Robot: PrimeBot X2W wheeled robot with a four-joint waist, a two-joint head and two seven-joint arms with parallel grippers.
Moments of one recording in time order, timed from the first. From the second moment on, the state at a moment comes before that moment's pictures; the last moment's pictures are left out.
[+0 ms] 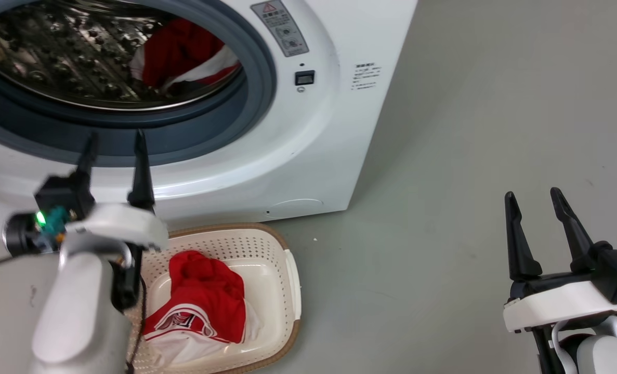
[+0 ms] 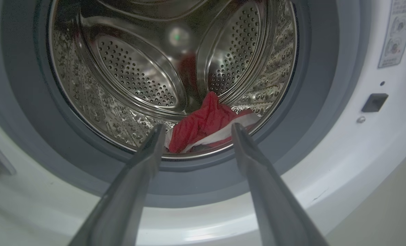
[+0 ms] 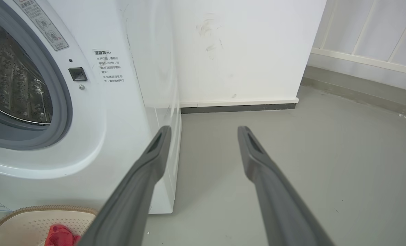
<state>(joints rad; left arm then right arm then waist) -0.43 0.22 -0.04 0.39 -0.24 0.01 -0.26 -0.08 -0.05 -0.04 -0.03 0.09 0.13 -0.14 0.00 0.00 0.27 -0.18</state>
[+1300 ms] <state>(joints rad) -1.29 0.62 -0.11 0.60 -0.23 -0.11 0.53 -0.27 -0.05 0.10 0.14 0.33 0.13 -0.26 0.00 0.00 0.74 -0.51</state>
